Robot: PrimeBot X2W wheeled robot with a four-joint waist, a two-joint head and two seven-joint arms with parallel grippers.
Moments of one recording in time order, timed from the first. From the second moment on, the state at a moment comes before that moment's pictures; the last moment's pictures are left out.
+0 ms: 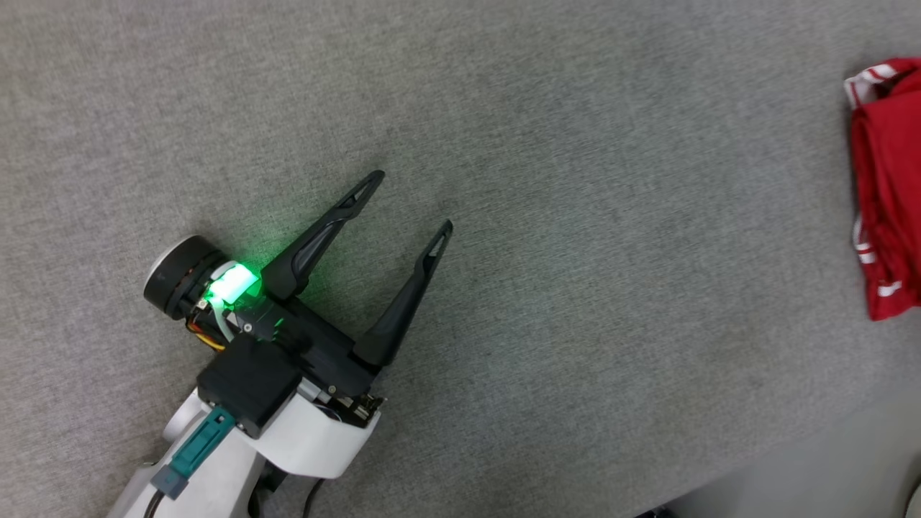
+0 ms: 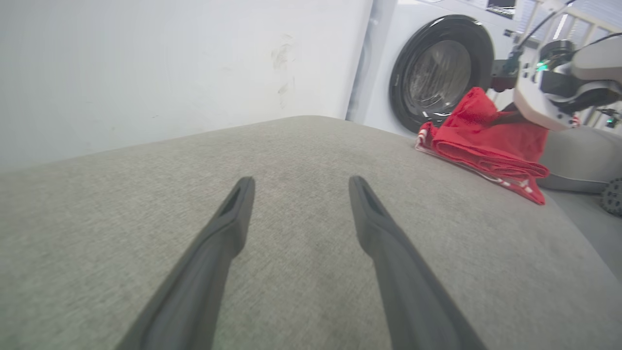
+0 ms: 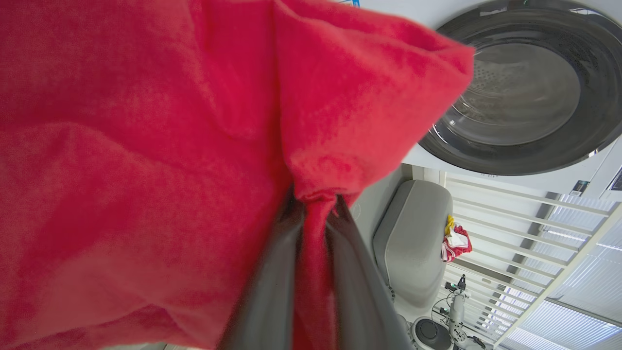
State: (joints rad) left arm -0.34 0.38 -0.42 -0.21 -0.16 -0.13 -0.26; right arm -0.57 -0.71 0.04 0.36 -0.14 0.13 0.45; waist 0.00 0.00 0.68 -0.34
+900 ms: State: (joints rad) left arm -0.24 0.25 -0.23 -0.10 -0.21 -0.11 -0.26; right arm -0.61 -0.50 -0.13 0.25 -0.24 0.13 0.29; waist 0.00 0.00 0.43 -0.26
